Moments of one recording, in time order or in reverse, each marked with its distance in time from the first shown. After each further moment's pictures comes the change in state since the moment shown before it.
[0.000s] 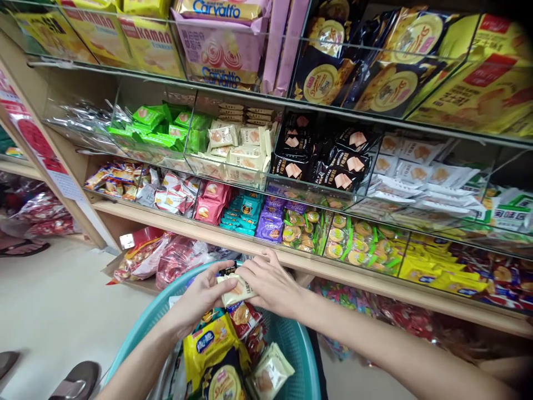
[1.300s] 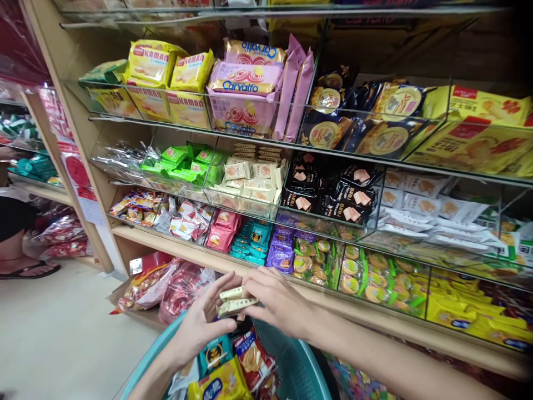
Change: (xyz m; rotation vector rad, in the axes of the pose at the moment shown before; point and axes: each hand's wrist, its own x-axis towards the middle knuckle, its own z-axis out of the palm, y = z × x) left_hand 0.005 0.000 -0.037 0.181 -0.114 0.458; right_hand 0.029 0.001 -0.035 0.161 0.185 -0.061
